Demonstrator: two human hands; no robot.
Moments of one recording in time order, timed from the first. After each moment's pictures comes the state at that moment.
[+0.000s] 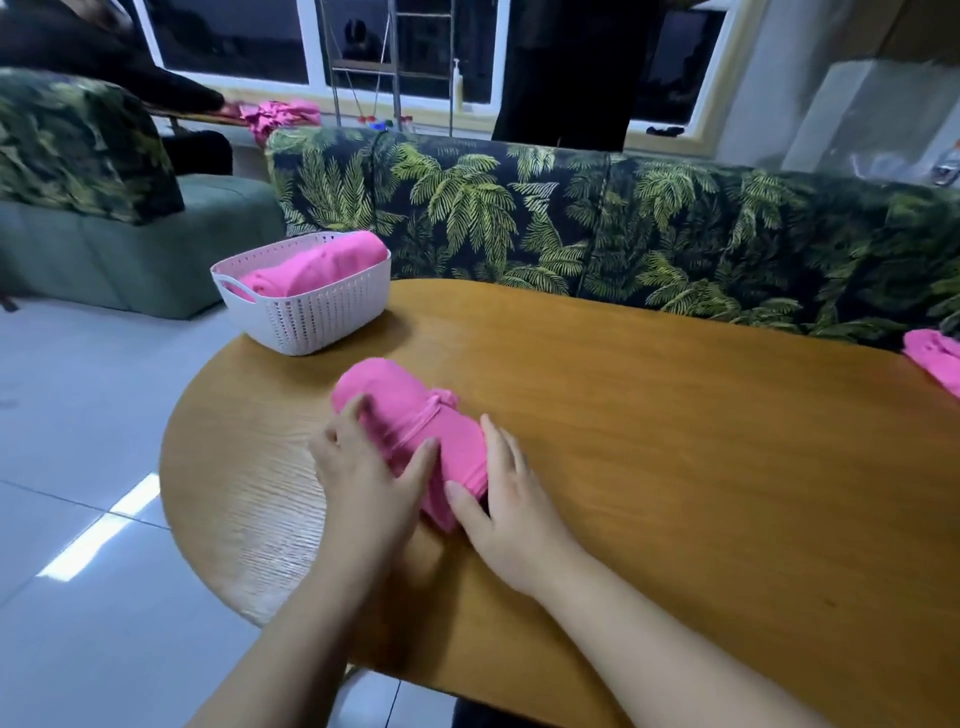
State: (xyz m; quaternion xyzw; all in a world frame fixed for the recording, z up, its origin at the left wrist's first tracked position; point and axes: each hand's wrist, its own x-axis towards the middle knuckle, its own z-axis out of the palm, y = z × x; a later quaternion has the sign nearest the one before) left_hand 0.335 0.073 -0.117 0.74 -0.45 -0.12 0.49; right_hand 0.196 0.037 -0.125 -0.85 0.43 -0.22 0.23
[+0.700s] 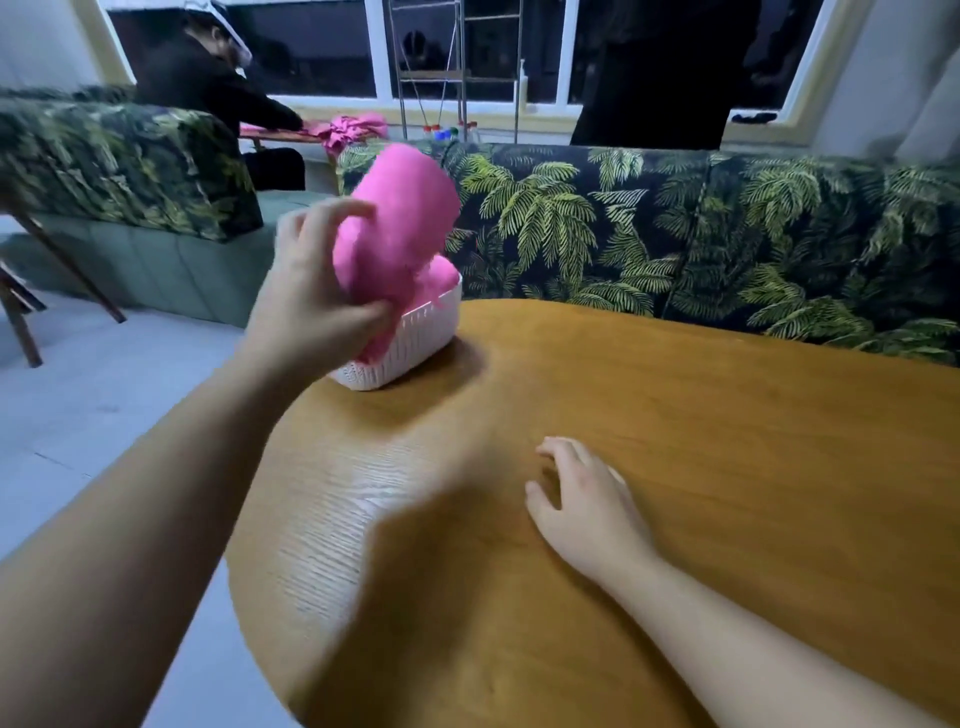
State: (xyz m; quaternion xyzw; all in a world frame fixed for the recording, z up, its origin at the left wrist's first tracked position) left_hand 0.472 -0.003 0.009 0.66 -0.58 0.02 0.48; right_hand 0.235 -0.043 -0.125 -0.84 0.49 -0.16 0.16
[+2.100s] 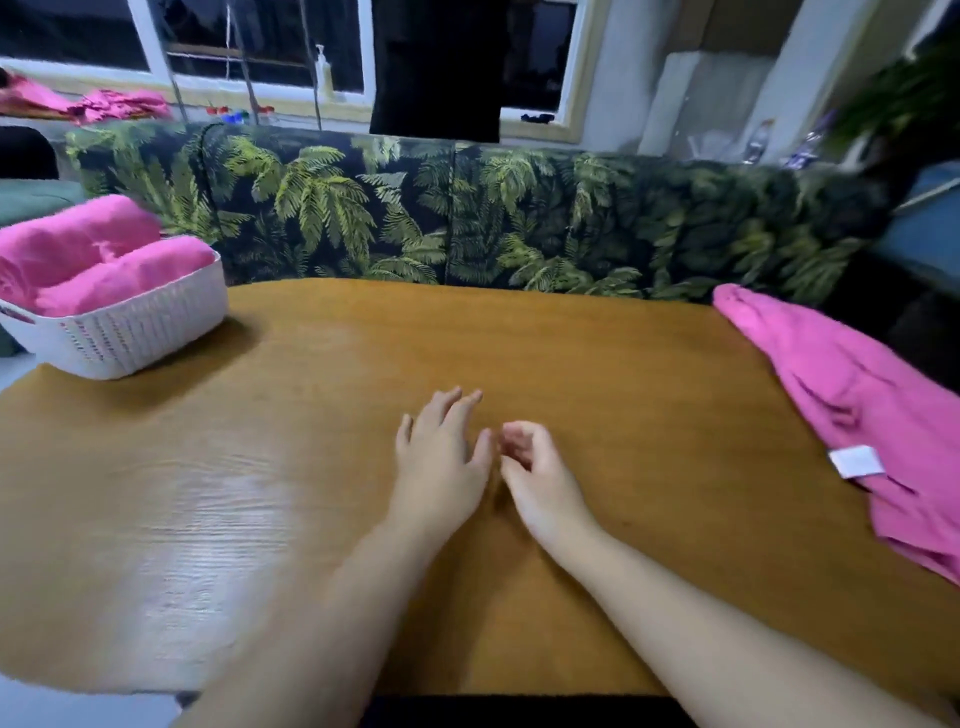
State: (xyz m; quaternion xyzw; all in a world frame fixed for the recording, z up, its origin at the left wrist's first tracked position) left_hand 0.174 0.016 -0.118 0.64 -0.67 -0.16 0.34; right_hand 0.055 0.011 -0.135 -0.59 0.55 -0.41 0.42
